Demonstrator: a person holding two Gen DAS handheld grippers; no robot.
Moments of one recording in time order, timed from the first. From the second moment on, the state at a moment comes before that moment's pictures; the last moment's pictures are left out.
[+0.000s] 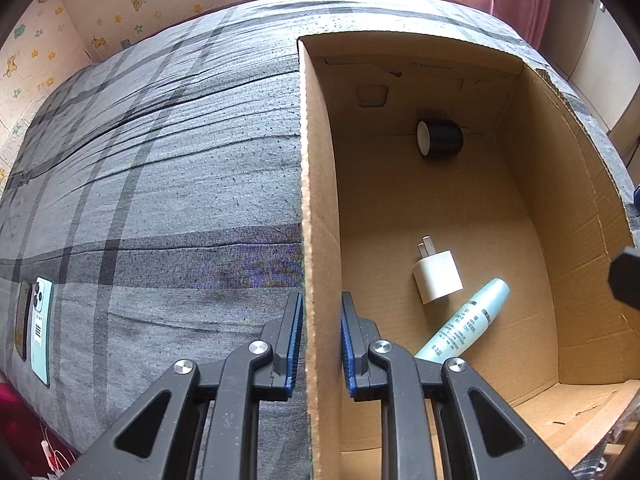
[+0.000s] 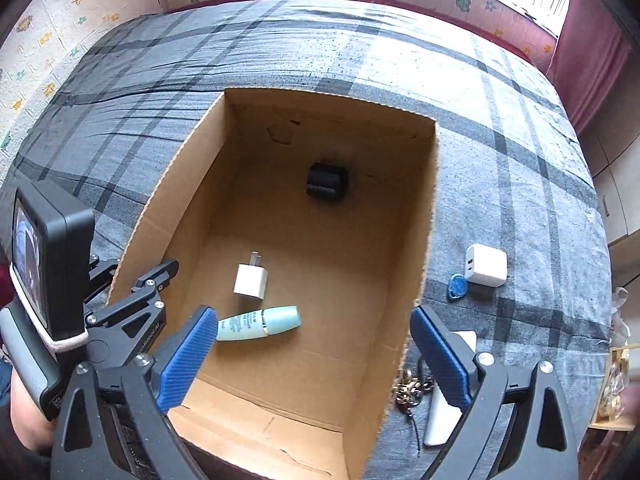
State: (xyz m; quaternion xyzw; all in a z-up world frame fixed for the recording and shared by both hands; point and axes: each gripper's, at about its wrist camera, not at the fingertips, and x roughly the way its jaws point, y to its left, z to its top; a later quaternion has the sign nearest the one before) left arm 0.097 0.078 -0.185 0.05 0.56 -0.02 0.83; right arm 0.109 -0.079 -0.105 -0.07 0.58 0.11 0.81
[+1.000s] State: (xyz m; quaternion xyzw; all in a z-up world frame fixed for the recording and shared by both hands) left arm 0.098 0.079 -0.185 0.05 0.56 -0.02 0.83; right arm 0.078 -0.219 -0.160 -0.02 0.61 0.01 0.79
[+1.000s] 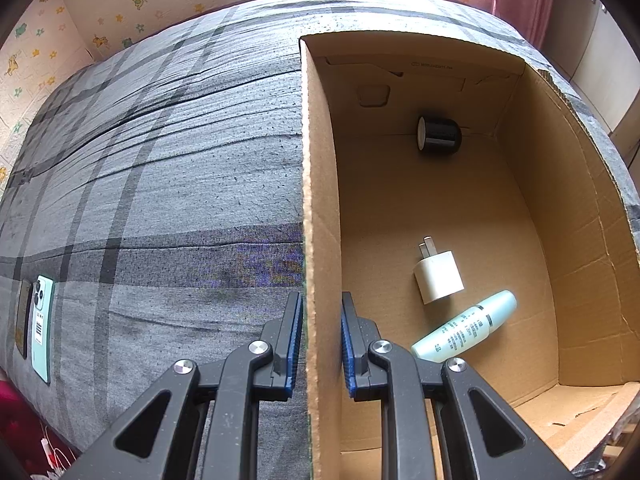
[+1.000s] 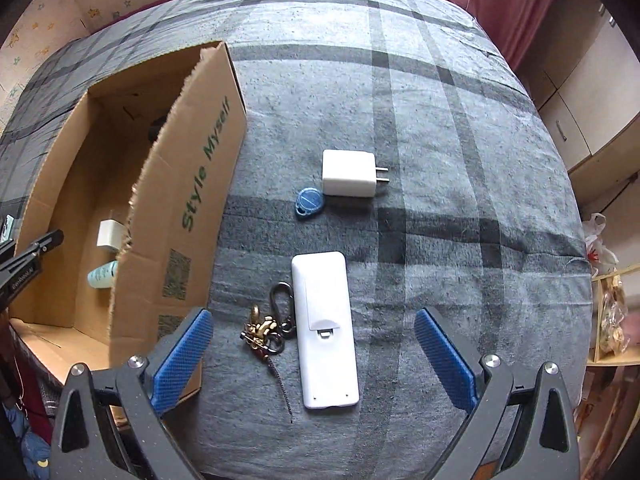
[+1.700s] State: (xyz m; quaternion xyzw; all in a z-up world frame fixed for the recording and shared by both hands) left arm 0.099 0.077 -0.185 0.05 0.56 -0.02 0.83; right arm 0.063 -0.250 -0.257 -0.02 0.67 -0.01 0.75
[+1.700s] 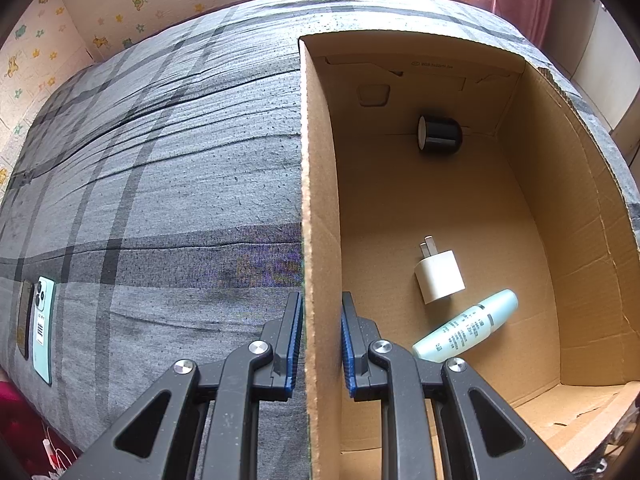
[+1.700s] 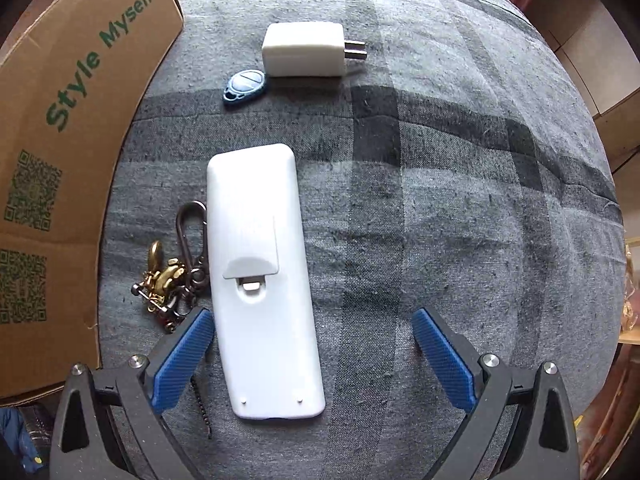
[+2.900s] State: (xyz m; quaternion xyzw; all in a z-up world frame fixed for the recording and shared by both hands) left arm 0.098 0.077 -0.186 0.05 0.56 -0.02 0.83; right arm 0.073 -0.241 -0.267 -0.02 0.66 0.00 0.75
